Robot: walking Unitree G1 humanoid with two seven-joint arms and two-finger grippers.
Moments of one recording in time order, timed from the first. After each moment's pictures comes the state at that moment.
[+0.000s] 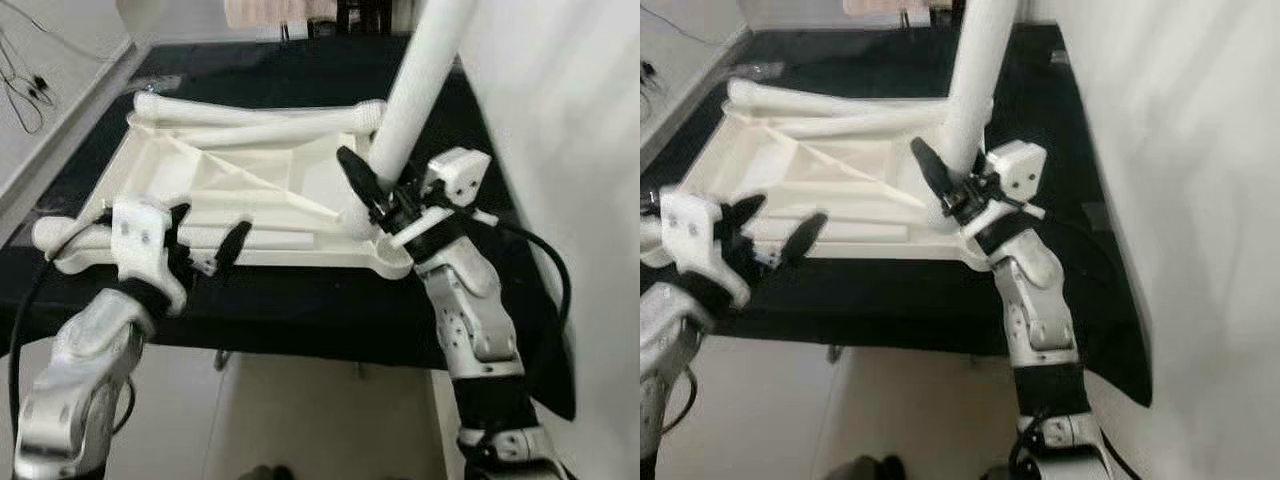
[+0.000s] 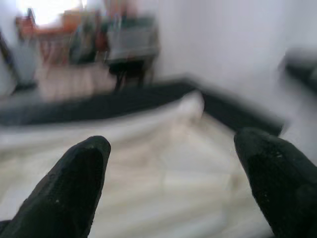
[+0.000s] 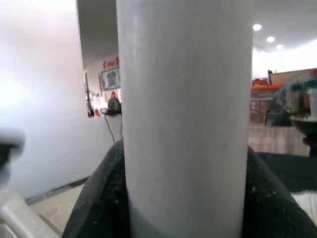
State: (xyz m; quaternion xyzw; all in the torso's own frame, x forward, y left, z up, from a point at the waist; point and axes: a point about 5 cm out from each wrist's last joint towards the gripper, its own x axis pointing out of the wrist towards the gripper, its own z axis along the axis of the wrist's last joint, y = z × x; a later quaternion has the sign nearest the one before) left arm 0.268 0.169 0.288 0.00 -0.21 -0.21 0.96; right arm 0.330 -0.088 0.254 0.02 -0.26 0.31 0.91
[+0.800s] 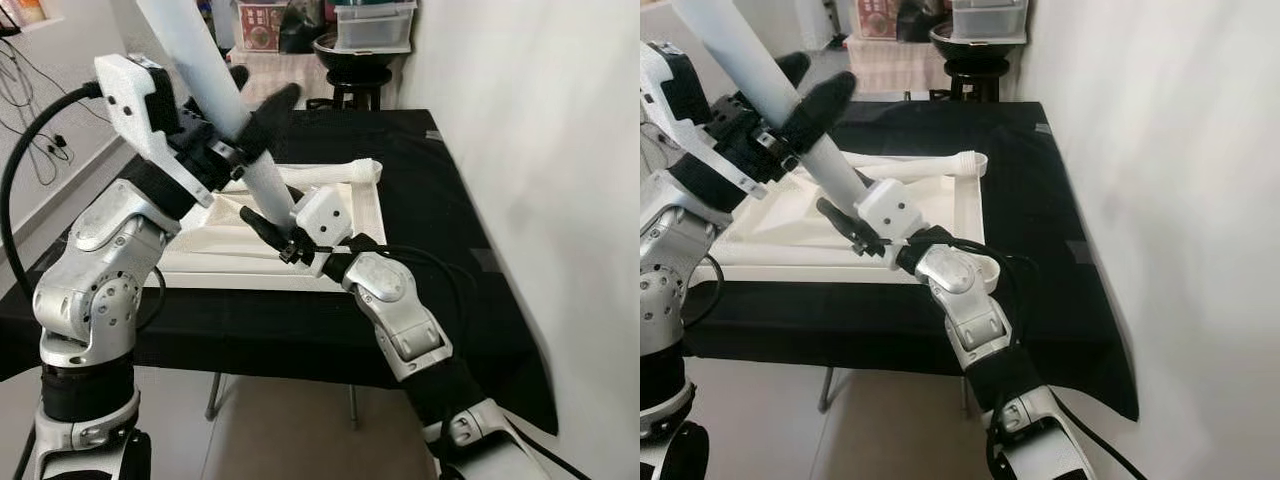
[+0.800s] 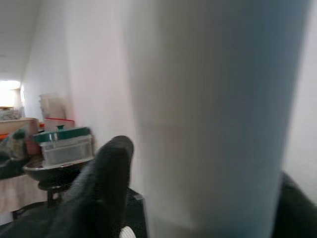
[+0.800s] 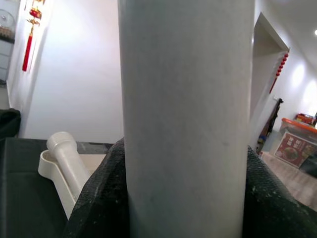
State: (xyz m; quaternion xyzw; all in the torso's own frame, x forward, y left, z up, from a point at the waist) left arm 0.287 0.148 0.341 -0.07 -0.30 -0.30 0.90; right arm 0.330 -0.023 0.228 -0.13 -0.22 0.40 0.88
